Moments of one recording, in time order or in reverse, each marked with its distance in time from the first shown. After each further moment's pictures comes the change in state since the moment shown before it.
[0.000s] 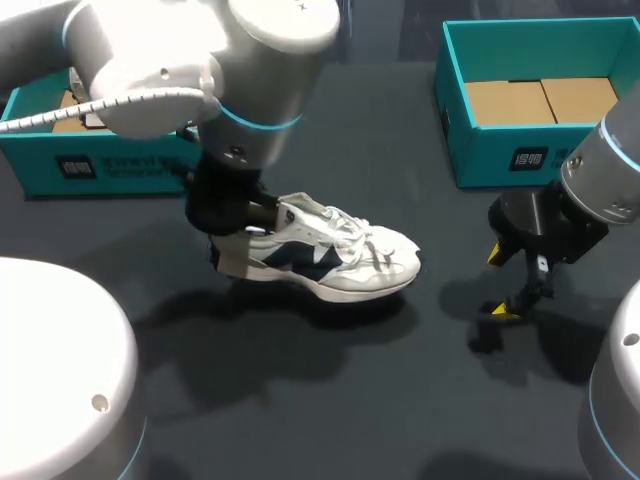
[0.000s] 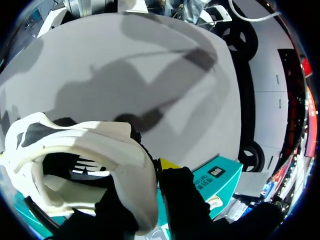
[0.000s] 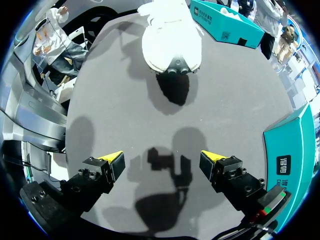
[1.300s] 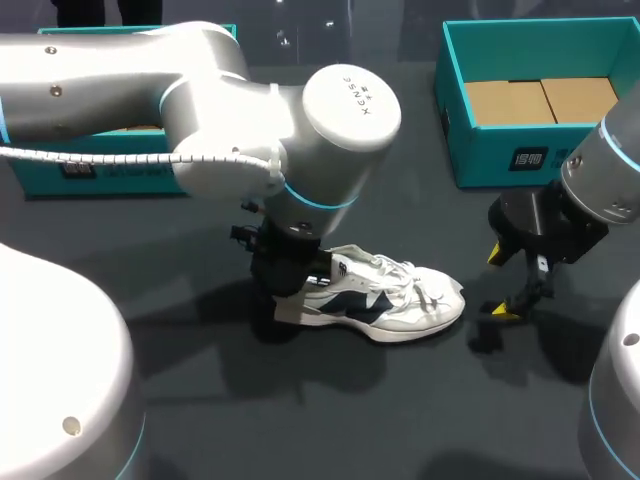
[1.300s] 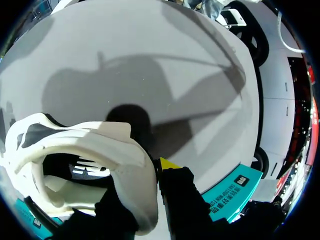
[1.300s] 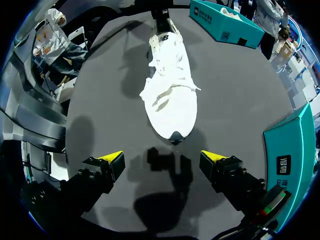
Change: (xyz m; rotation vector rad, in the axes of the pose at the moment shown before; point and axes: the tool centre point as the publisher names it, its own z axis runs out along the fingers) left arm -0.096 -0.021 0.057 -0.005 -0.036 -0.045; right arm 0.000 0.000 0.000 0.000 0.000 0.000
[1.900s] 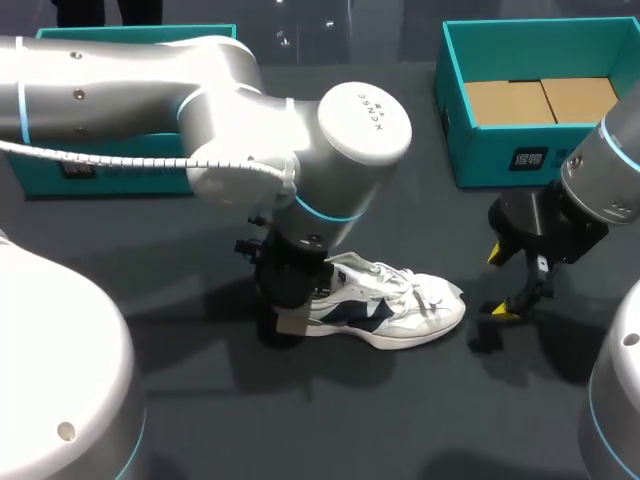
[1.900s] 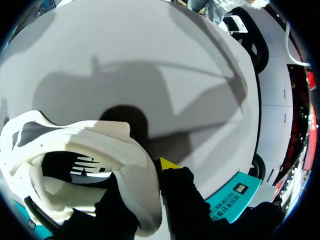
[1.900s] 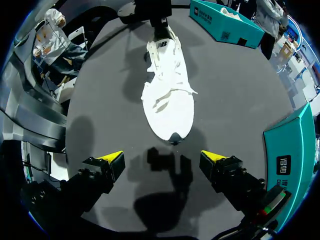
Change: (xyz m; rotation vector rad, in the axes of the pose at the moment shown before) left arm -0.006 -0.011 0.017 0.042 0.032 -0.043; right arm 0.000 0.000 0.000 0.000 0.000 0.000
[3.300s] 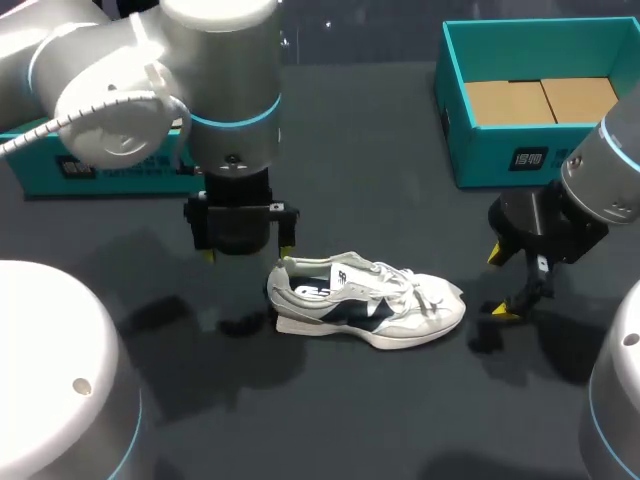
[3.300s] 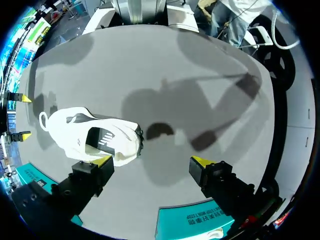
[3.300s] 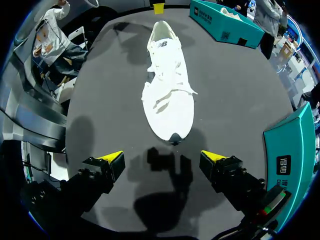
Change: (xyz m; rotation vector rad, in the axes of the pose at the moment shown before) left arm 0.056 -0.005 -0.085 0.093 -0.315 -0.156; right arm 0.000 0.000 0.000 0.000 0.000 0.000
